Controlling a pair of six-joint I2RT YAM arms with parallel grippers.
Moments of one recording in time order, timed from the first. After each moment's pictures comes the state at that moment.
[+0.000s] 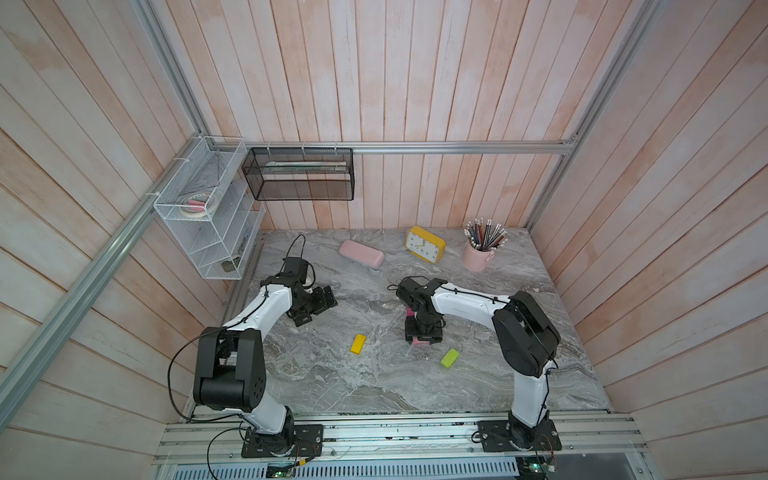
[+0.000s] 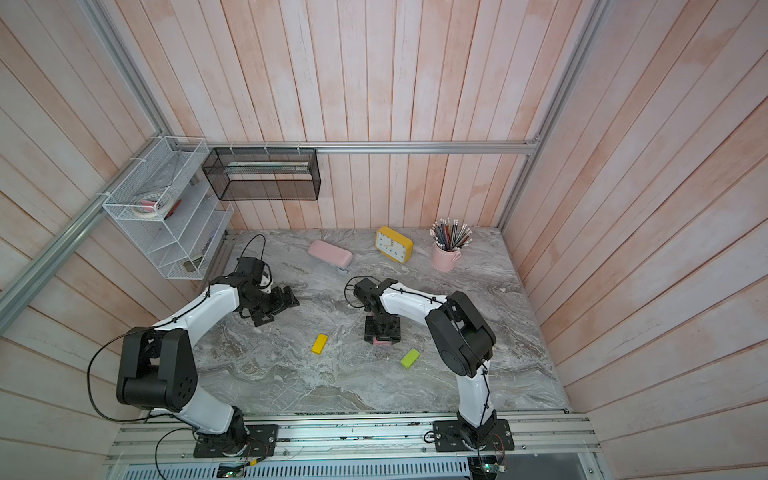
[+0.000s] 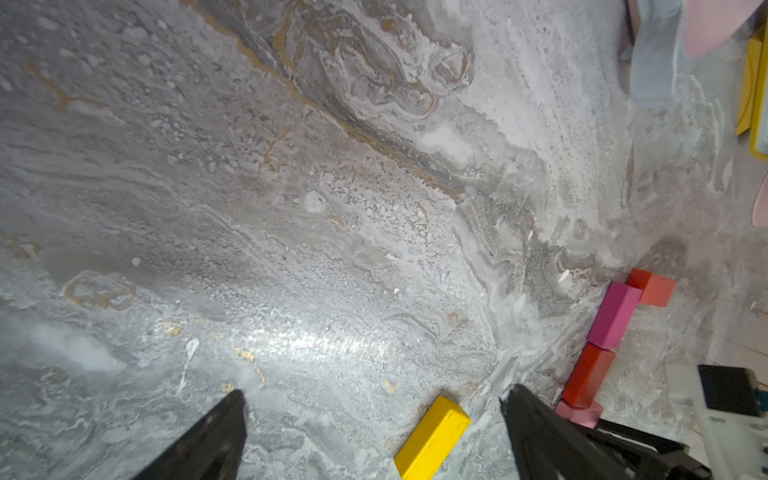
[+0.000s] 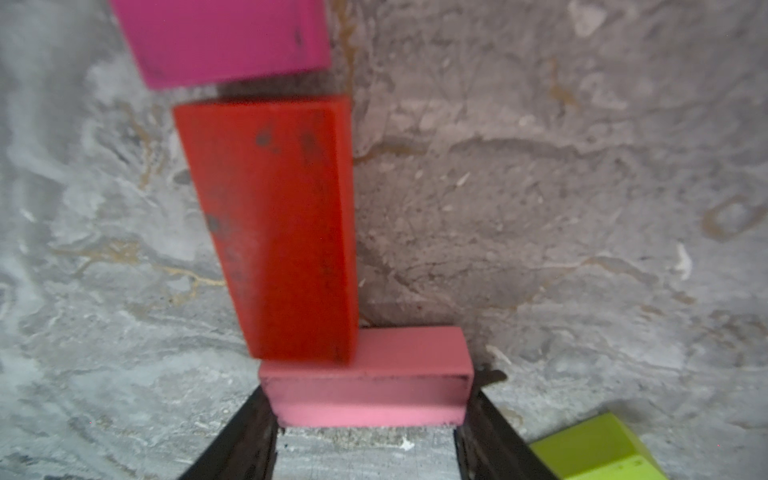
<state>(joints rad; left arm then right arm) -0.08 1.59 1.07 -0.72 0.30 -0.49 0.75 1.95 1.34 -0.97 -0.06 0.76</state>
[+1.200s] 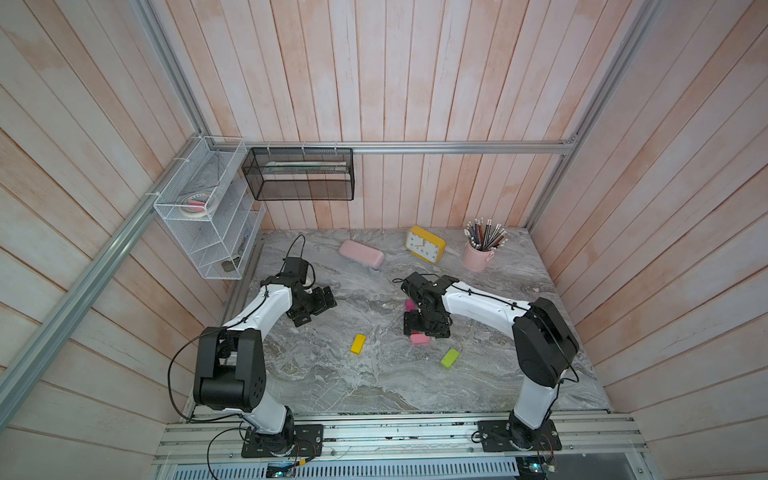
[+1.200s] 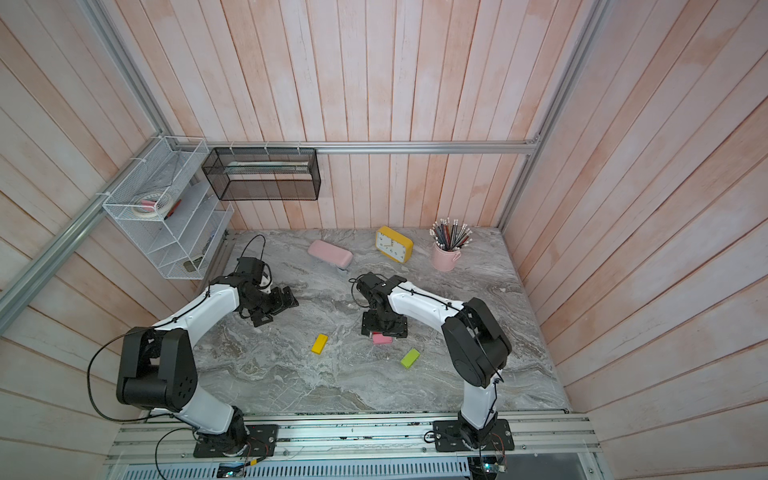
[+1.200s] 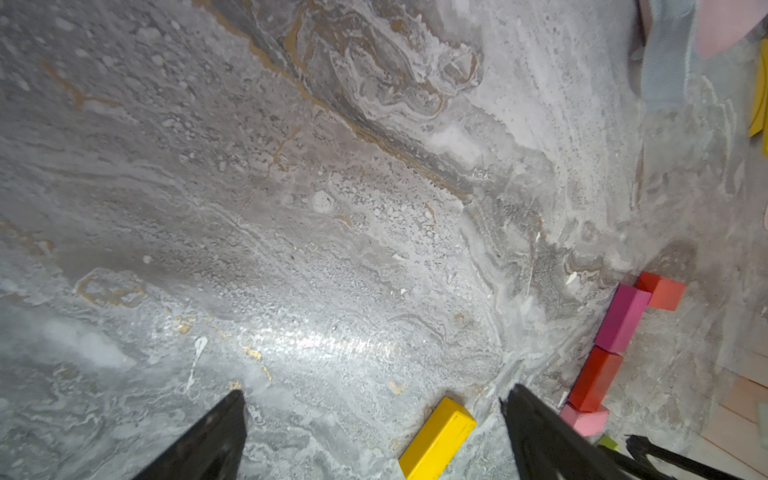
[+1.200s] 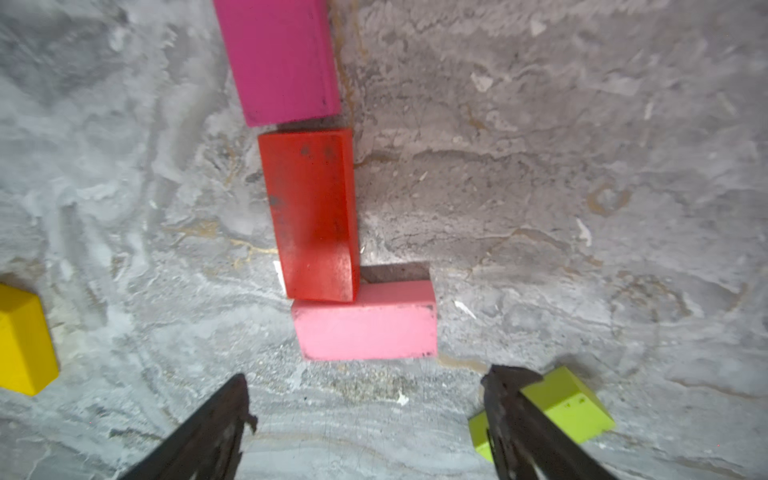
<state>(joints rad) -0.08 1.59 1.07 -0.72 0.29 -0.49 0.75 1.80 1.32 -0.96 -0.03 0.78</state>
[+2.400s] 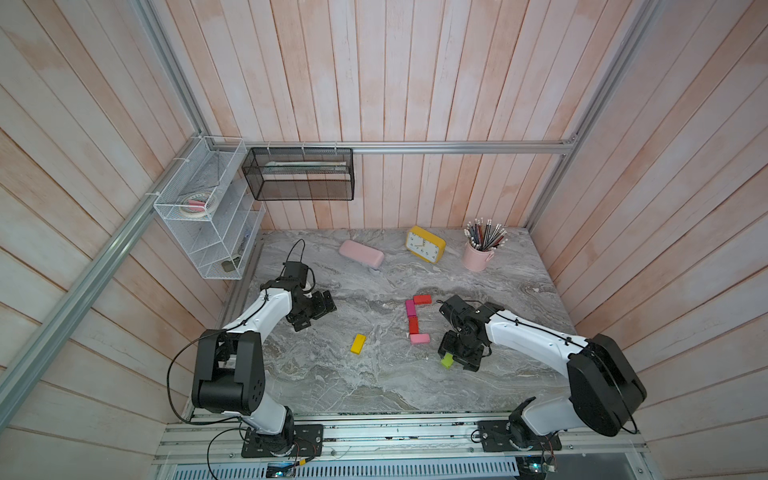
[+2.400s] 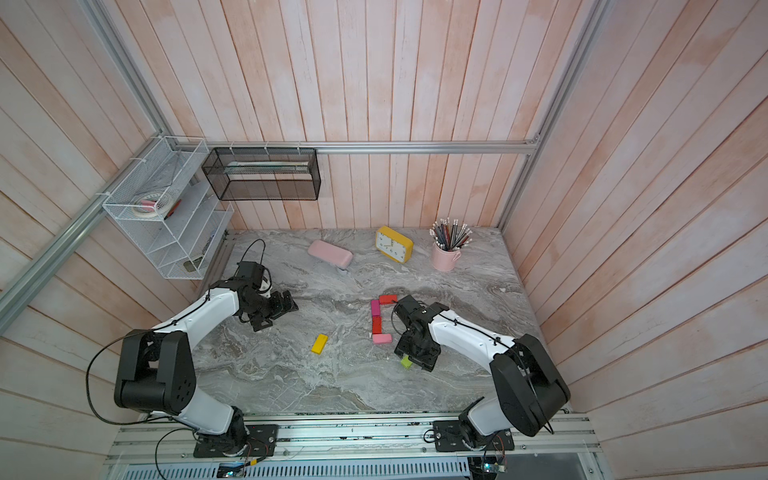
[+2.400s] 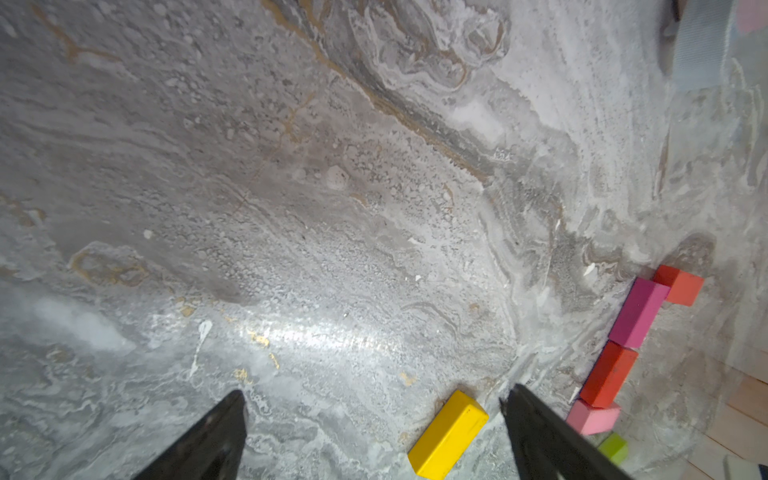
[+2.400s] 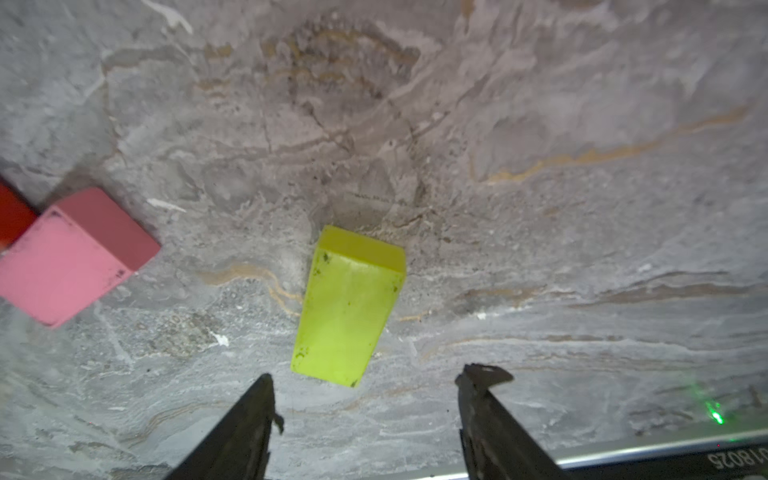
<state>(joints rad) -0.08 1.57 1.03 -0.71 0.29 -0.50 0.62 1.45 0.85 -0.90 -0.10 1.10</state>
